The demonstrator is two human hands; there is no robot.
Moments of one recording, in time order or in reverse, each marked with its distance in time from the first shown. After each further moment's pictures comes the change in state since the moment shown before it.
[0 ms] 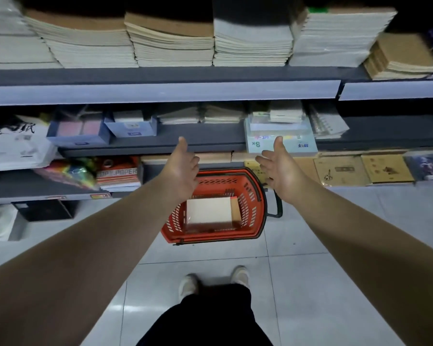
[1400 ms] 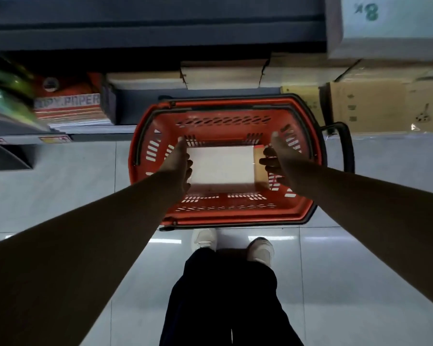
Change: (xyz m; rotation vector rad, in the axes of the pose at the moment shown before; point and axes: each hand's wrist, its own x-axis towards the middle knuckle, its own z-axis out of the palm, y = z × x) left_hand 0.289 -0.213 -0.114 0.038 0.277 -0.308; right_hand 0.285 0.243 0.007 -0.287 0.010 0.280
